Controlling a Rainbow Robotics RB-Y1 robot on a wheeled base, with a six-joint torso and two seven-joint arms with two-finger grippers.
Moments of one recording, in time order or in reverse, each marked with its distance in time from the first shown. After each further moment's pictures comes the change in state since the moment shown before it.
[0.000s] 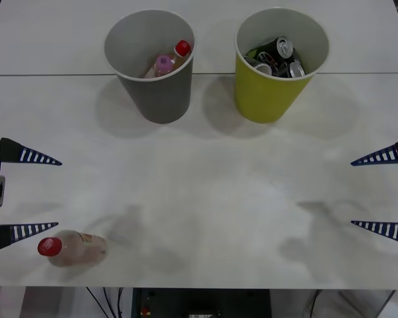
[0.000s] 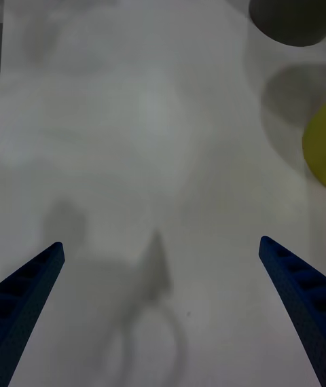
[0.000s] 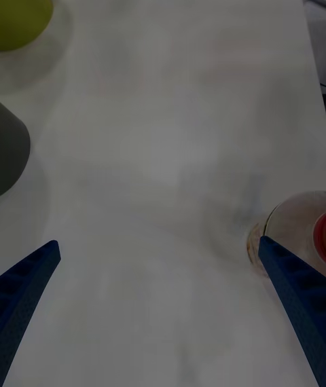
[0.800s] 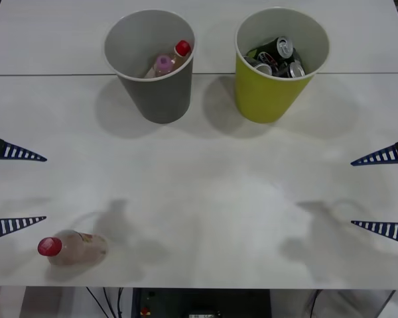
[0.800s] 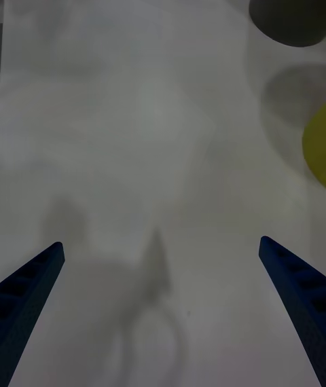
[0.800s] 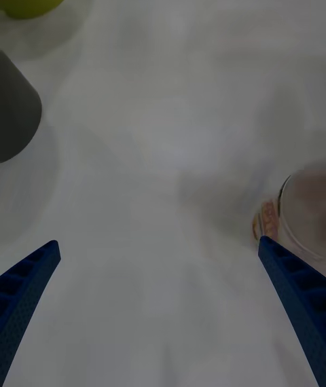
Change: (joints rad) right arm 0.000 0.000 0.000 0.000 0.000 0.000 0.000; left arm -0.018 0.017 0.004 0.129 0.061 -0.018 -0.030
